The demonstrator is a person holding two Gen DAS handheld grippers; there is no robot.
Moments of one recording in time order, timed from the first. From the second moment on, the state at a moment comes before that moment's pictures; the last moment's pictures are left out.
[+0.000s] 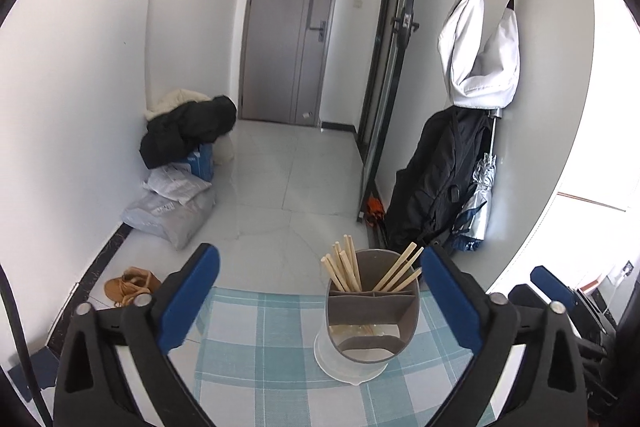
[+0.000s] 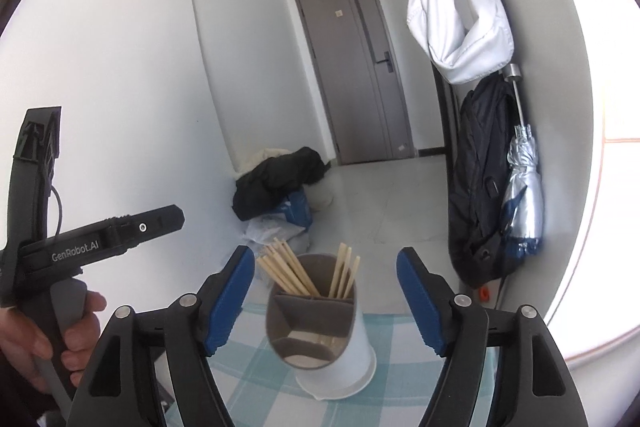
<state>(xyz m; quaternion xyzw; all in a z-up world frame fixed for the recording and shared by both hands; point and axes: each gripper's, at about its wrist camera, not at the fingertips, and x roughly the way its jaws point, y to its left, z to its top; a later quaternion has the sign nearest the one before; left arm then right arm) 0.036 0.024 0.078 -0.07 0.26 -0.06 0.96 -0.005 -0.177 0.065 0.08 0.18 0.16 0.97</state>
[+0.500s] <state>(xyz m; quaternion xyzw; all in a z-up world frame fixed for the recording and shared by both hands) -0.002 0.026 0.060 -0.06 0.23 -0.03 0.97 -0.050 -0.185 0.044 0.07 0.15 0.13 0.98</state>
